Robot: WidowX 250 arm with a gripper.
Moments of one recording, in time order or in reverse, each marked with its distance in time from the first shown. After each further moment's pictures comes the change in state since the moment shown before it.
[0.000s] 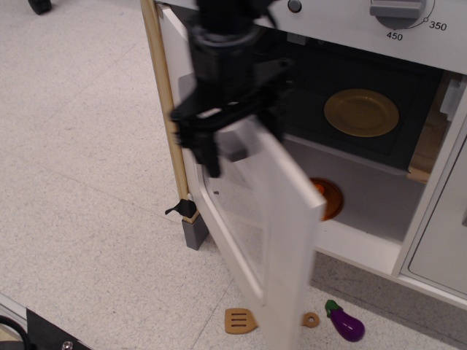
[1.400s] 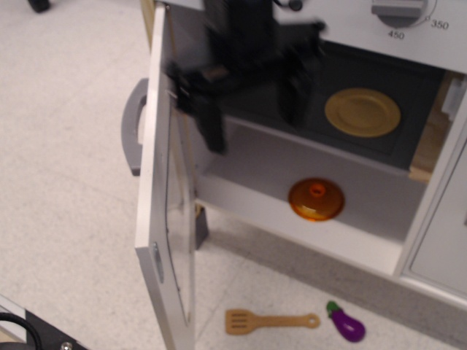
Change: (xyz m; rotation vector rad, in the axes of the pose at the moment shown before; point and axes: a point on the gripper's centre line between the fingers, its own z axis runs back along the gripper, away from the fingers) arm -0.056 -0.015 0.040 -0.002 -0.027 -0.249
